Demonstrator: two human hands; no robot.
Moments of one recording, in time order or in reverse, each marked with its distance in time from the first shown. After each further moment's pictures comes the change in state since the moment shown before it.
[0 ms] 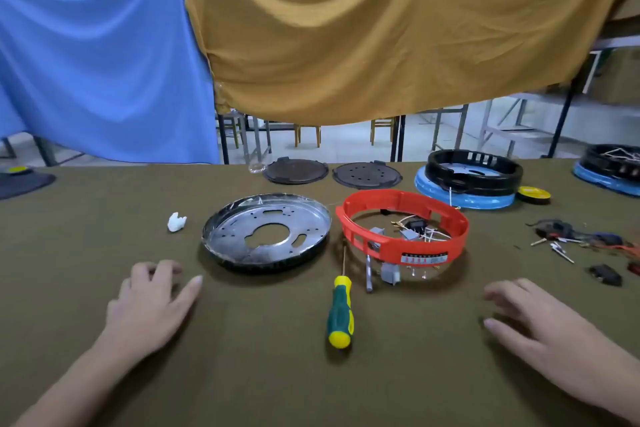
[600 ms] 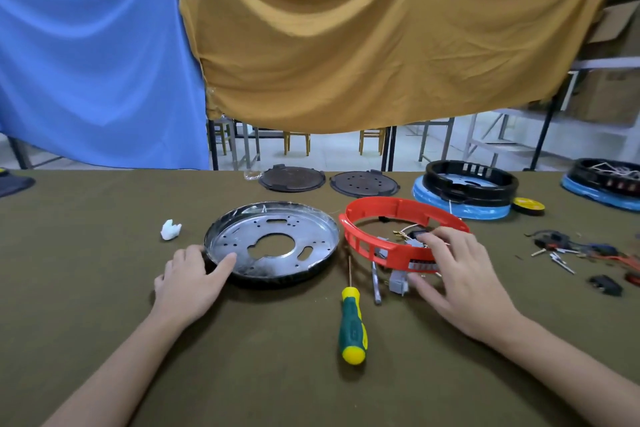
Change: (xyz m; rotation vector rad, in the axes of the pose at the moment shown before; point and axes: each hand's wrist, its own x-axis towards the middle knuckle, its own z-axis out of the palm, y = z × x) left_hand 0.051 0.030 0.038 -0.165 -0.022 0.020; right_hand 0.083 -0.041 0.046 -0.315 0.451 -0.266
